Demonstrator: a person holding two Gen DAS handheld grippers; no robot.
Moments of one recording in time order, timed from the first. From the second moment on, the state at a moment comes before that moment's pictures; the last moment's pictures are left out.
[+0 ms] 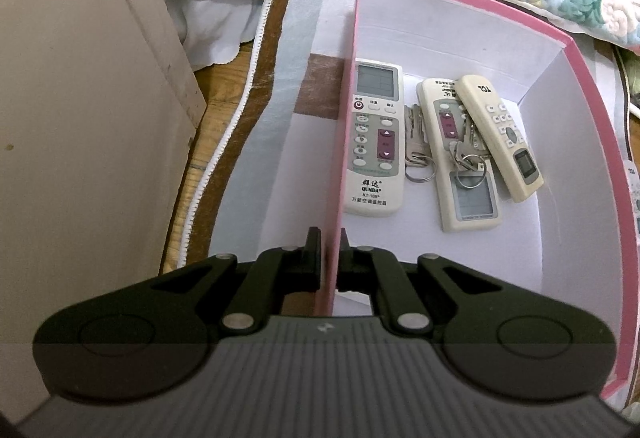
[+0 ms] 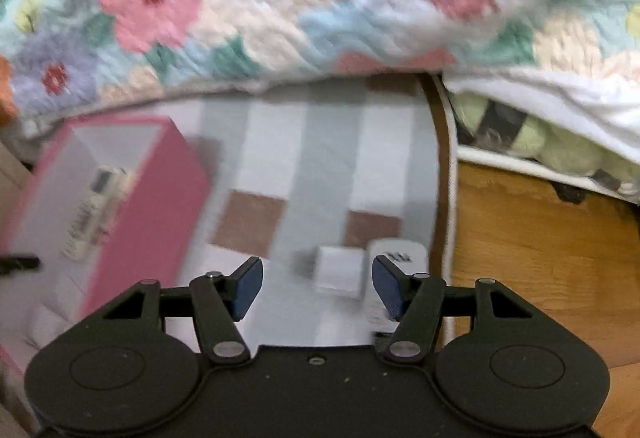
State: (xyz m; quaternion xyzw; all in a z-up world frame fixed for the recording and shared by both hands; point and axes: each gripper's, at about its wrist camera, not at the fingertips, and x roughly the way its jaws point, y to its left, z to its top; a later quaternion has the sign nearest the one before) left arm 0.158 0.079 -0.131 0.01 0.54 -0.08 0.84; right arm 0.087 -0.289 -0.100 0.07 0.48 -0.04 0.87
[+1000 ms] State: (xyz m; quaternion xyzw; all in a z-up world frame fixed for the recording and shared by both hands) left arm 0.158 0.074 -0.131 0.03 0.54 -0.08 0.84; right arm 0.079 -0.311 -0.157 0.07 0.51 -0.09 0.85
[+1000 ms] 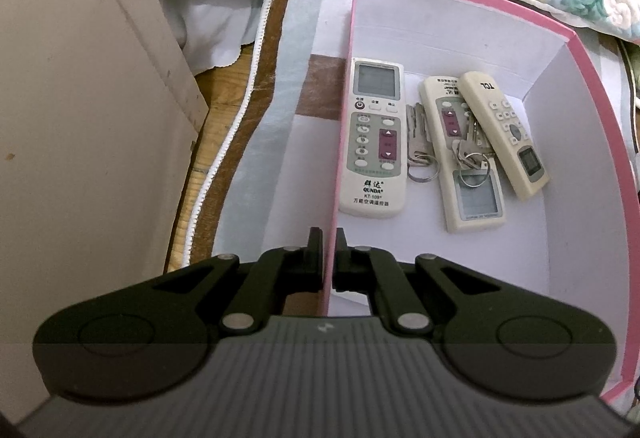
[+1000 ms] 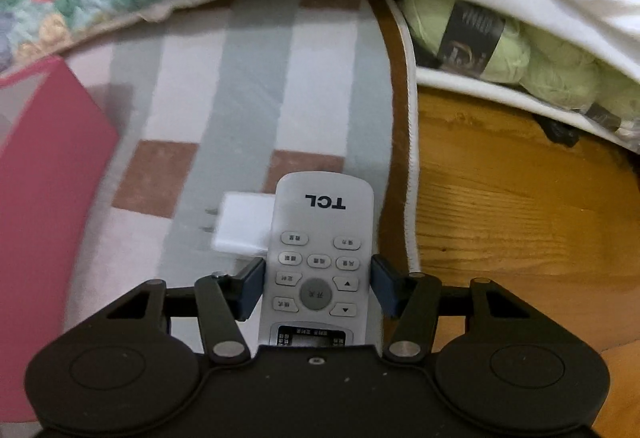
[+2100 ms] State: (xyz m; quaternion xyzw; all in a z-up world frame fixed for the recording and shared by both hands) left arm 0.157 0.077 -0.129 0.02 0.54 -0.08 0.84; right arm 0.082 -0.063 -0.076 -0.02 0.48 0.18 0.86
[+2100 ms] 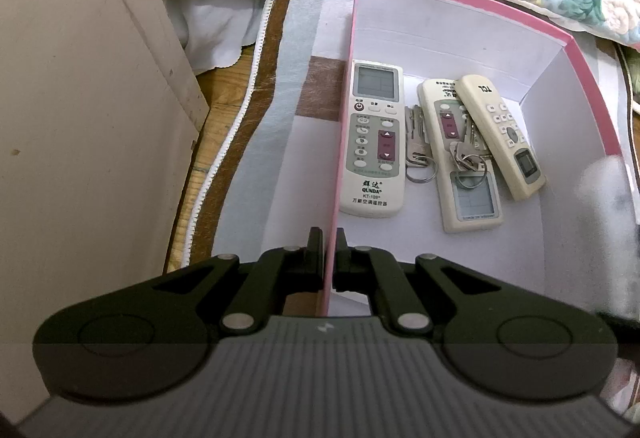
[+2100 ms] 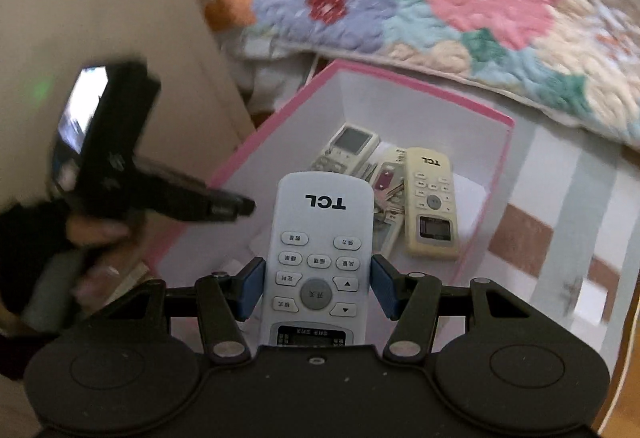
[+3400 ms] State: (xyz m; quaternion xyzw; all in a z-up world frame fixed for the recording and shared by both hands) left arm 0.156 0.081 -0.128 0.01 0.54 -0.09 0.84; right arm 0.134 -0.035 -0.104 -0.31 0.46 0.32 0.77
